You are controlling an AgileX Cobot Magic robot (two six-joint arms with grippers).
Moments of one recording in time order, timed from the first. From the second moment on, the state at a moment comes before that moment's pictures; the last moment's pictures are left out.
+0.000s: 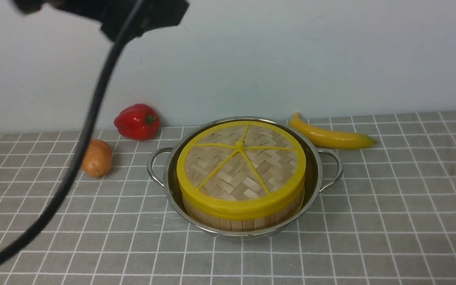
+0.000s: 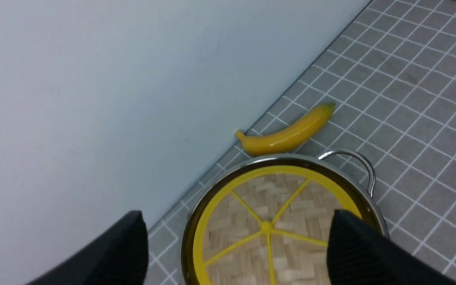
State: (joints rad) right arm 0.08 0.00 0.01 -0.13 0.36 0.34; left arm -0.37 1.24 -1.56 -0.22 0.95 0.52
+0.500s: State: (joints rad) right arm 0.08 0.00 0.01 -0.13 0.36 0.33; left arm 0.11 0.30 -0.27 -0.47 0.38 0.53
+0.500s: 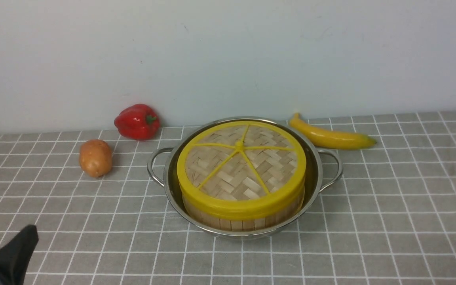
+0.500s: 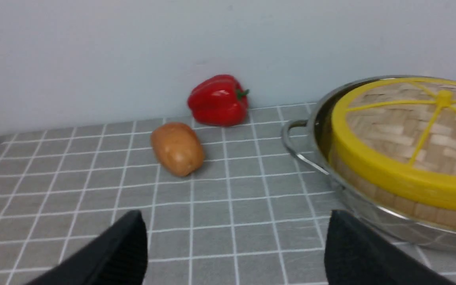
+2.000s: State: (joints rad) right arm 0.08 0.00 0.01 -0.13 0.36 0.33; left arm 0.12 0.00 0.01 -0.02 0.25 0.08
